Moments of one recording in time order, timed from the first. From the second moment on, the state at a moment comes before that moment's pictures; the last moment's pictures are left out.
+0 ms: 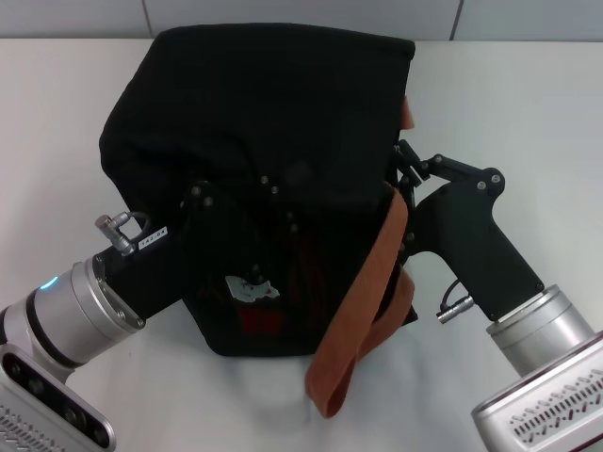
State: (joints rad) left arm -0.51 -2.08 0.23 -0.05 2.03 1.82 0.67; right arm 0.40 2.09 0.00 0.55 -1.87 -1.47 -0.71
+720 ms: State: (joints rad) left arm -0.50 -2.08 0.16 -0.08 2.02 1.81 0.65; right arm 0.24 2.09 0.04 0.46 -1.77 -1.28 -0.73
